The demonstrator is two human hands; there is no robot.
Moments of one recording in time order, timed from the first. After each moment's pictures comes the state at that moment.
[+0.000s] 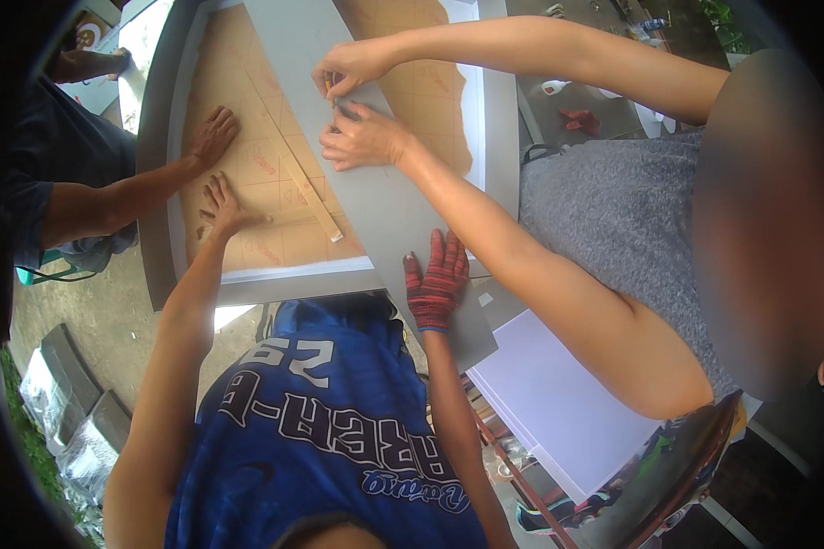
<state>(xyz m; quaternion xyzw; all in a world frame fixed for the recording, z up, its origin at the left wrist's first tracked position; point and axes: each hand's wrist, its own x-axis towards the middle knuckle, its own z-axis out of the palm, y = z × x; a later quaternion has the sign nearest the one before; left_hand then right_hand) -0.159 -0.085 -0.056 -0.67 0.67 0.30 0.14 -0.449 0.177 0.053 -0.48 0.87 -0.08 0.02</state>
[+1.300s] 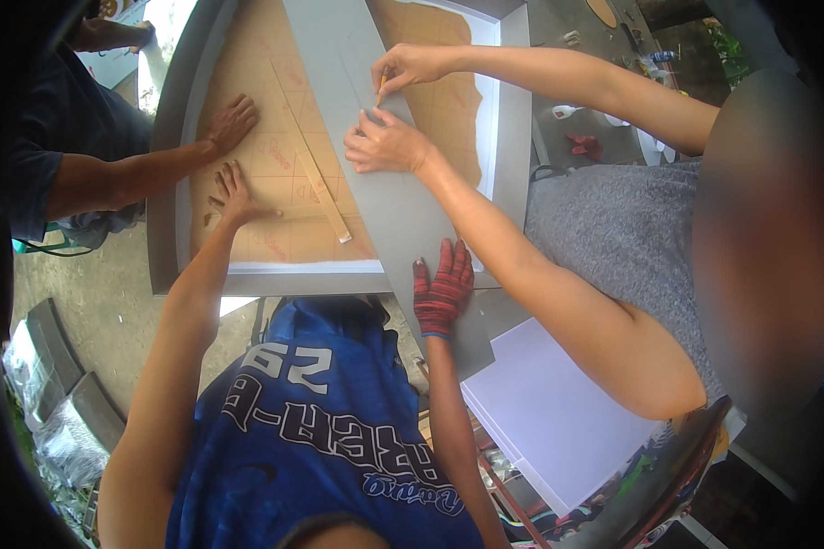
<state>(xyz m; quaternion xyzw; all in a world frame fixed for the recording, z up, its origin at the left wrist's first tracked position) -0.156 -0.084 -0.066 -0.67 0.67 0.31 0.10 -0.448 0.176 0.055 -0.50 0.86 -0.09 -0.01</state>
